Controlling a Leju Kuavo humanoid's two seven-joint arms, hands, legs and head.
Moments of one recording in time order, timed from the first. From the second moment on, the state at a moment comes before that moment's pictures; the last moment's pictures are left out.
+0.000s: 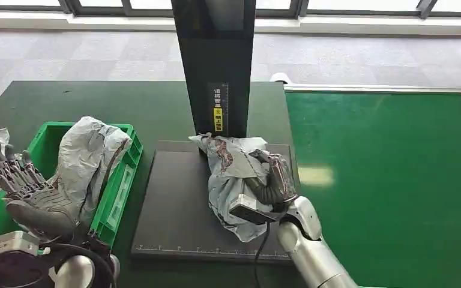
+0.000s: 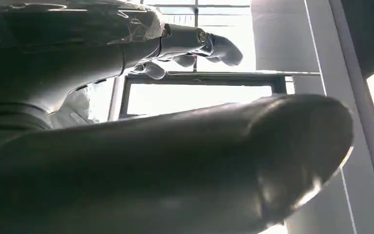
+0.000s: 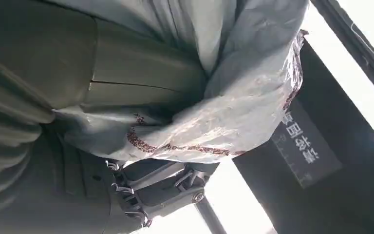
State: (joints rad) left arm 0.02 -0.26 -0.09 -1.73 -0.19 0.70 -0.70; right arm -0.34 0.14 0.27 -0.95 0.74 -0.55 -0.36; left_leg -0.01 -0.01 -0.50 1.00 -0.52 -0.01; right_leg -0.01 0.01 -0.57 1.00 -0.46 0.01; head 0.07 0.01
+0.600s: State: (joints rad) left arm 0.02 -0.25 -0.10 -1.71 -0.16 0.70 -0.70; right arm -0.38 0.14 0.28 -0.86 0.81 -0.55 -0.28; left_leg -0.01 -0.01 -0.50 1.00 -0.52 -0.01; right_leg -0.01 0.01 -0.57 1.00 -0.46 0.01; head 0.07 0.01
